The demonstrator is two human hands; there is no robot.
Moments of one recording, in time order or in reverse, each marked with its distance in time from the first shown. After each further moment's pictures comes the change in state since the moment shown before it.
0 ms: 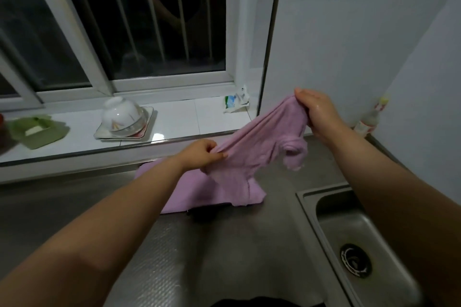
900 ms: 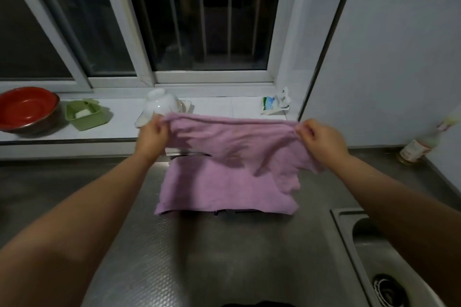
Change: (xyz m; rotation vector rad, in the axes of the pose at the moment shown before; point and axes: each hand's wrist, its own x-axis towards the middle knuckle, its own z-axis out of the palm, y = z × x) left_hand -0.052 -0.112 -0.115 -0.046 0.806 -0.212; right_hand 0.021 0.072 0.064 -1.037 -0.106 -0.245
